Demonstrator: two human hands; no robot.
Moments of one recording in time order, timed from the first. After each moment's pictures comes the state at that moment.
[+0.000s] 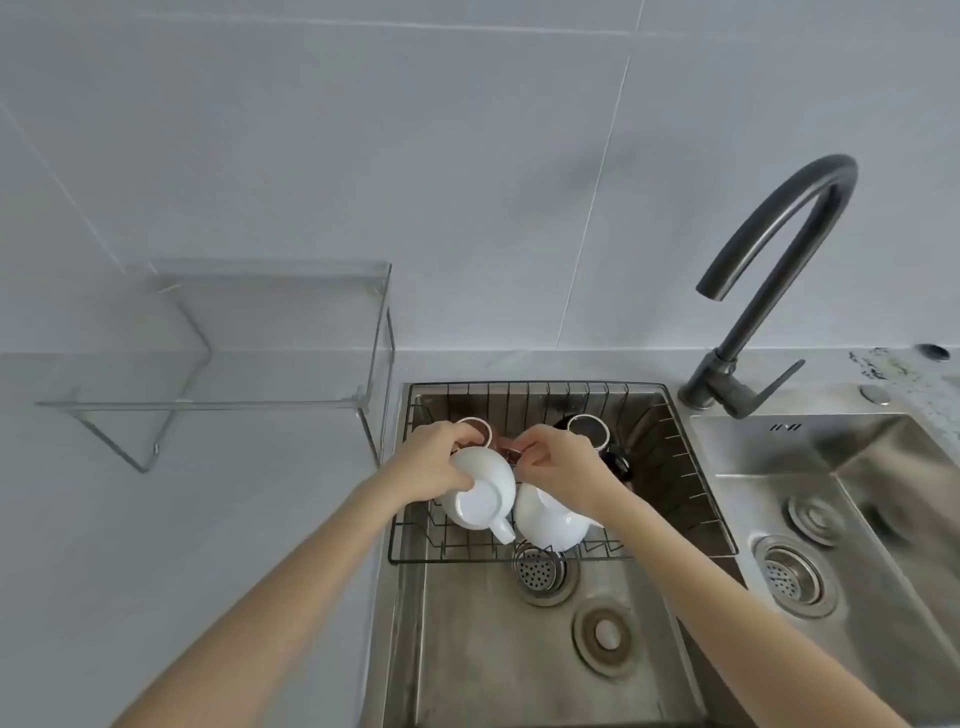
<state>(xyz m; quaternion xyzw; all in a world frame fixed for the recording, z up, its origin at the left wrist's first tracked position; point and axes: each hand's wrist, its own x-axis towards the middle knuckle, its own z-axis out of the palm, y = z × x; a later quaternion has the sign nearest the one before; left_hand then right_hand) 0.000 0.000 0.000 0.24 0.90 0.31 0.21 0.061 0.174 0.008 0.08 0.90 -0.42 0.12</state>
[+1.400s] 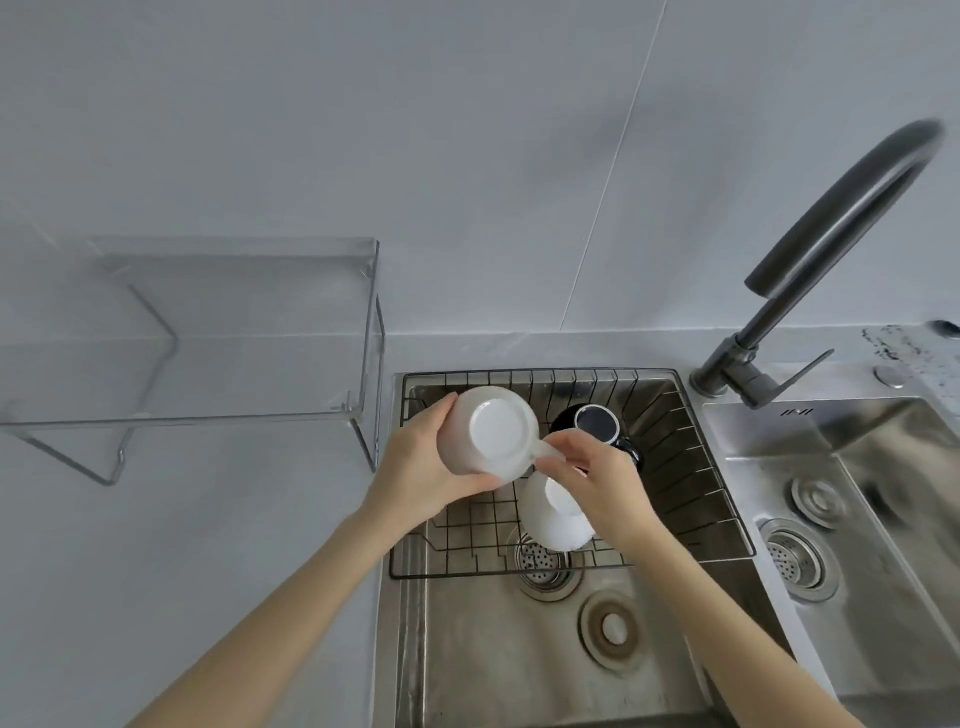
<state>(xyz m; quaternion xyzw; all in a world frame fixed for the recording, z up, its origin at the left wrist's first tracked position) -0.002 -0.009 -0.009 0.21 0.87 0.44 0.04 0.071 0.181 -0.004 0.11 0.87 -0.49 -0.01</state>
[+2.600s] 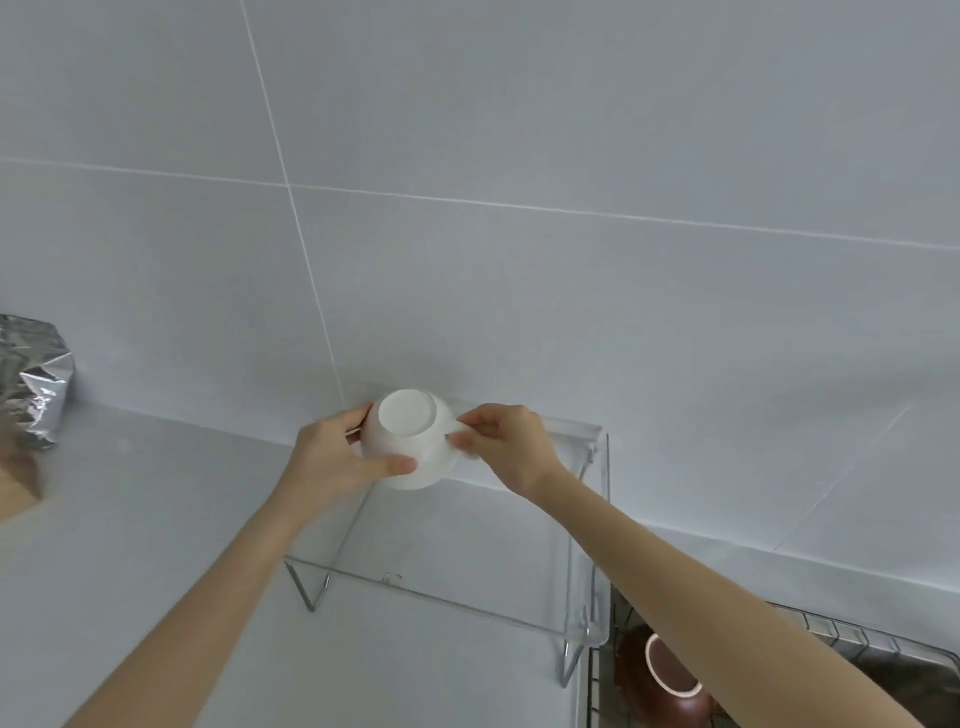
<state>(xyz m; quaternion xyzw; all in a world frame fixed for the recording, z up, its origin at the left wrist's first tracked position) -0.156 -0.260 0.093 0.04 0.87 0.49 -0.08 -0.174 -0.057 0.100 -0.11 0.85 -0.52 0.02</state>
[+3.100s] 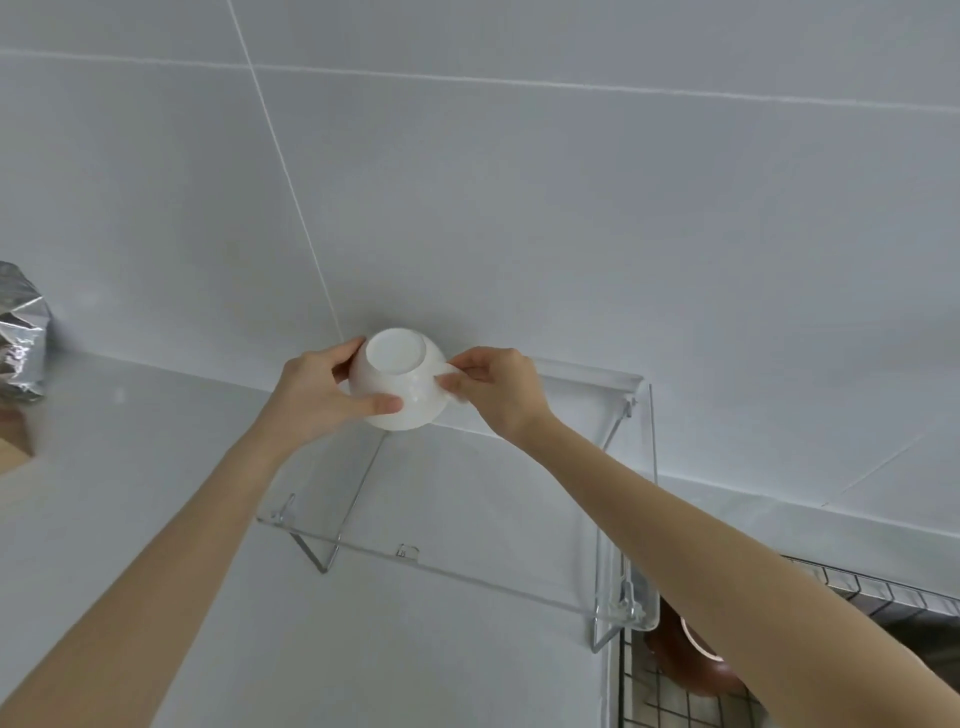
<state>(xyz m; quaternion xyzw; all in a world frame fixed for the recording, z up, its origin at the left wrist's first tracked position) -0.199 -0.293 0.072 0.04 0.89 0.45 -0.04 -0.212 -0.091 0.069 -0.07 0.84 -0.53 0.03</state>
